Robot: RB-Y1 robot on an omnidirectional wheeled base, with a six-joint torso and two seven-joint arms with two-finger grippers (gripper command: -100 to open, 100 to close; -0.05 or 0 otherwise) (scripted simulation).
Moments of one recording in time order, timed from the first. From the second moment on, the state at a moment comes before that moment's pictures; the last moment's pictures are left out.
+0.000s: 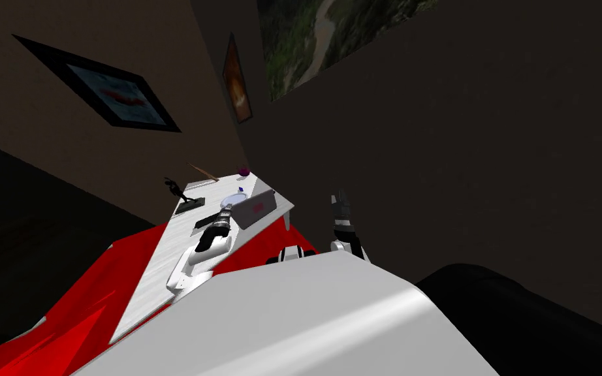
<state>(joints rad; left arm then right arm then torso) 0.13 0.11 0.31 -1.78 -0.12 0.19 -0.34 0.54 -0.03 0.05 -2.21 -0.11 -0.47 0.07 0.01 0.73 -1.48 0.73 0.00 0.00</state>
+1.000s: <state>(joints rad) -0.09 0.19 0.52 -1.62 -0.19 0.43 -0.25 0.54 -0.03 0.05 -2.21 -0.11 -0.47 0.07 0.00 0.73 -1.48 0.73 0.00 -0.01</state>
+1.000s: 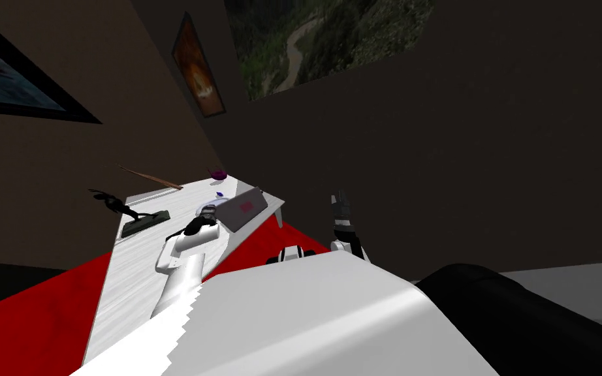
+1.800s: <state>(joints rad) -0.24 0.25 0.66 -1.50 -0.25 0.62 -0.19 0.54 -0.03 0.05 -2.21 -0.11 -0.47 0.07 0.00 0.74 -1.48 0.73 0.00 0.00</state>
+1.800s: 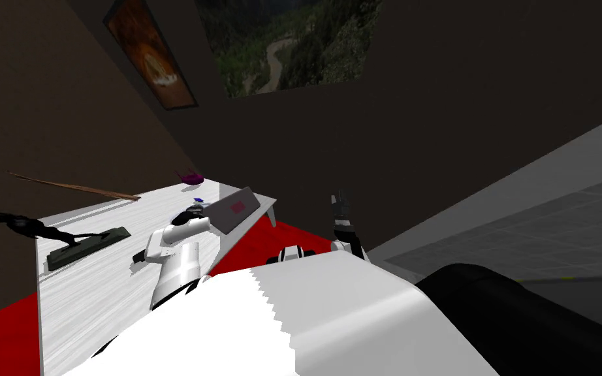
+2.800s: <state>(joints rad) -0.35 0.40 0.60 -1.29 -0.19 0.68 -0.02 0.54 -0.03 0.05 -2.21 -0.11 -0.47 0.07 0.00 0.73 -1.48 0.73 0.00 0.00</state>
